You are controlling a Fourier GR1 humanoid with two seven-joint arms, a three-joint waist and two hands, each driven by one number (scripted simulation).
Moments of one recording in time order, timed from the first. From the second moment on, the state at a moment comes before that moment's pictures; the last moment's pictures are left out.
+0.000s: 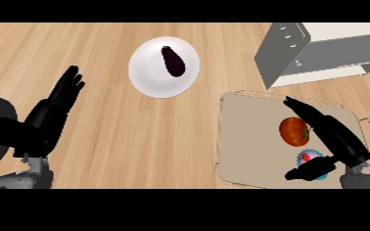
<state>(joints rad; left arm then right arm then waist) -0.07 0.23 0.06 -1.68 0.04 -0.06 0.18 -0.05 -0.34 -0.07 -1.41 0.81 0.29 -0.38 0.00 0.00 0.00</state>
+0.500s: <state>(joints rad) -0.06 0.21 0.07 -1.71 0.03 -0.08 0.18 -0.13 -0.29 -0.09 -1.21 0.86 0.12 -0.45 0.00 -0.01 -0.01</state>
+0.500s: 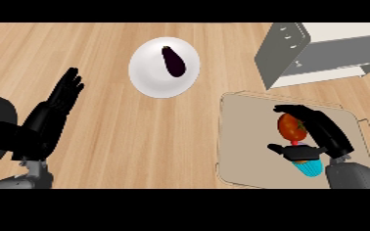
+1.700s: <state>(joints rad) -0.05 0.20 0.10 -1.71 0.02 -0.09 0.20 0.06 -0.15 -0.10 -1.64 0.81 -0.01 -0.26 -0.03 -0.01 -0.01</state>
